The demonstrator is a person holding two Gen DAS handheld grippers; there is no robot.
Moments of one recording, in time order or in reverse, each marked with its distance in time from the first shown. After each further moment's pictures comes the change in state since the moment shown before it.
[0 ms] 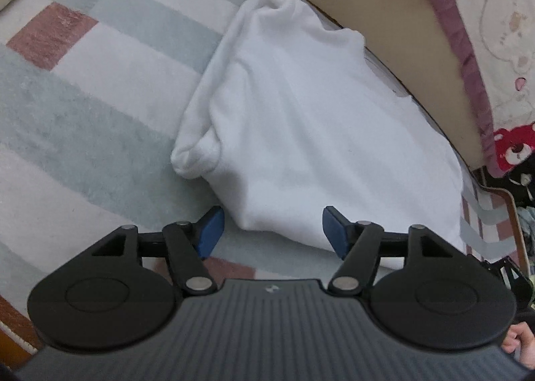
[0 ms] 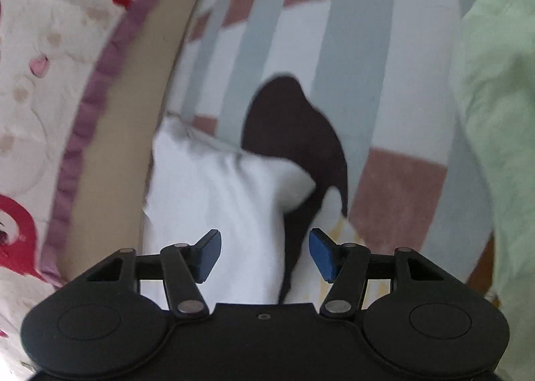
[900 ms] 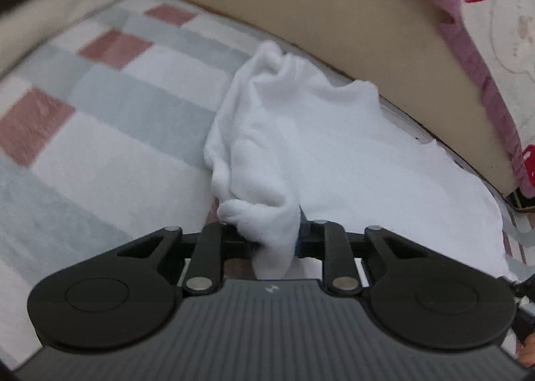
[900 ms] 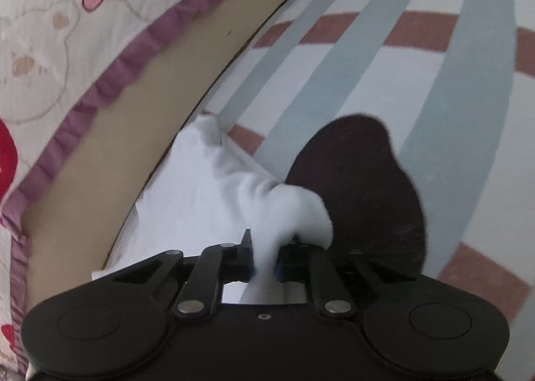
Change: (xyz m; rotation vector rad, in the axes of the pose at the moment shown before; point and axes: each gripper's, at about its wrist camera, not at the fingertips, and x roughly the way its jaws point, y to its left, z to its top) left arm 0.027 -0.019 0.027 0.126 -0.209 0.079; right arm 0.042 0.044 0.002 -0.374 -0.145 -0.002
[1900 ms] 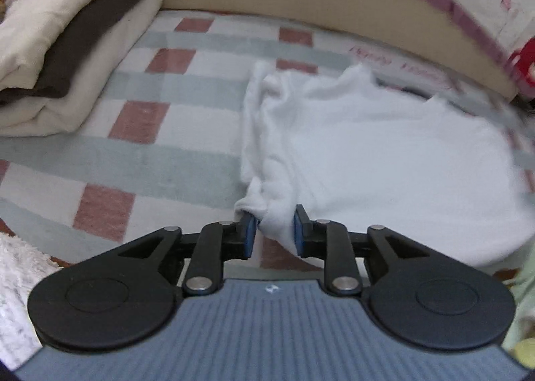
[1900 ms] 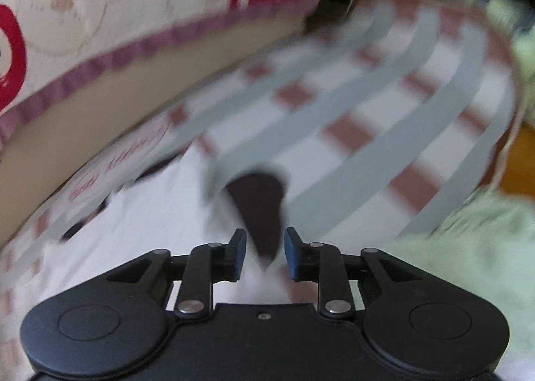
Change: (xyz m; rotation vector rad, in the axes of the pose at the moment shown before) left arm -0.139 -0.003 -0.015 0.214 0.147 0.071; right arm -0.140 0.033 0.034 -0.358 -0.003 -0.295
